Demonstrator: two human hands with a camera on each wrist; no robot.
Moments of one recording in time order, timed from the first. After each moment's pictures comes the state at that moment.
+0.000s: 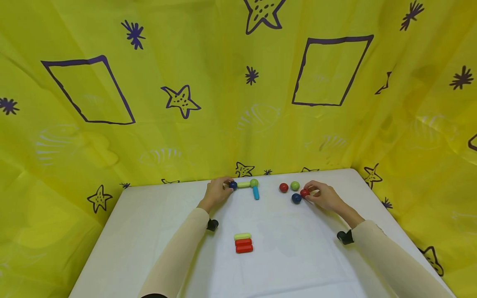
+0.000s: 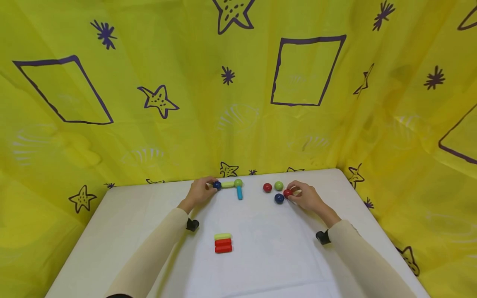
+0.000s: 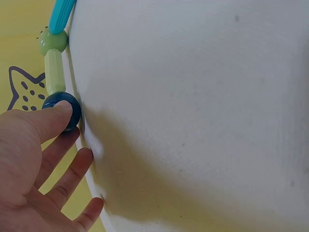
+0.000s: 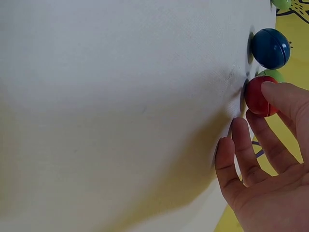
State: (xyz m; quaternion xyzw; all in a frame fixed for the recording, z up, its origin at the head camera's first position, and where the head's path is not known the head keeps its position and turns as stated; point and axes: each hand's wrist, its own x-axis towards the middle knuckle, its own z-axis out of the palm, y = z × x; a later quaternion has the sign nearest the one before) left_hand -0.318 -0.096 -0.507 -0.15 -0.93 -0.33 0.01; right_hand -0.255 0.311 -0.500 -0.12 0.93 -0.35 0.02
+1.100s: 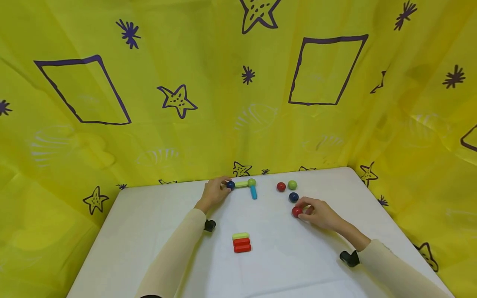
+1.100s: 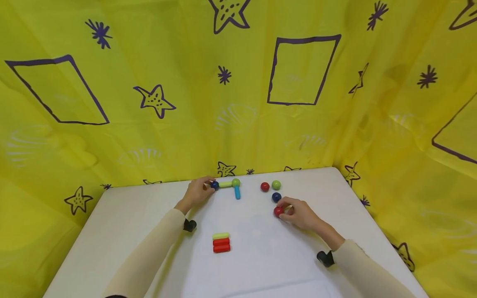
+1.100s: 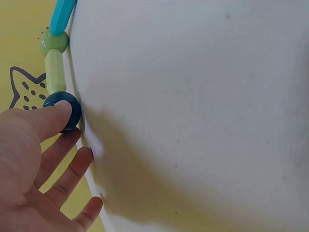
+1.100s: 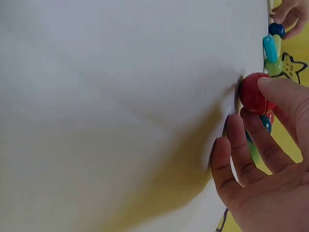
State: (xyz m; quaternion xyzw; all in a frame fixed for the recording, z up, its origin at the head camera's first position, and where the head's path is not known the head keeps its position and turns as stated) left_hand -0.318 -0.096 -0.509 -0.15 -0.93 -0.33 0.00; right_hand -0.200 0.290 -0.505 -0.17 0.90 -0.39 0.05
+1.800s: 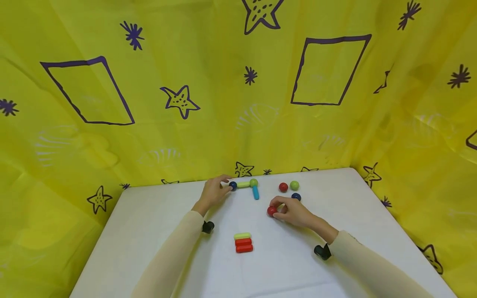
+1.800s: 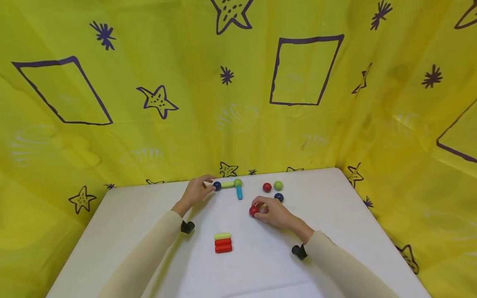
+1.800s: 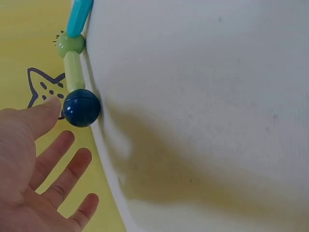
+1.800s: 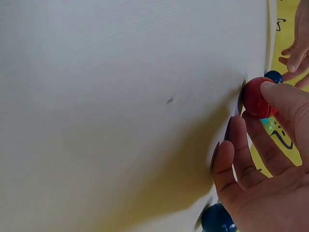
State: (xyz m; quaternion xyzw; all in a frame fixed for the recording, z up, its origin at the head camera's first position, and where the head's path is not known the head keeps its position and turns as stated) left_hand -0.311 -0.107 -0.499 -0.18 -0.92 -0.35 0.04; right_hand -0.224 0.214 -0.509 -0.24 0.89 -0.39 0.07
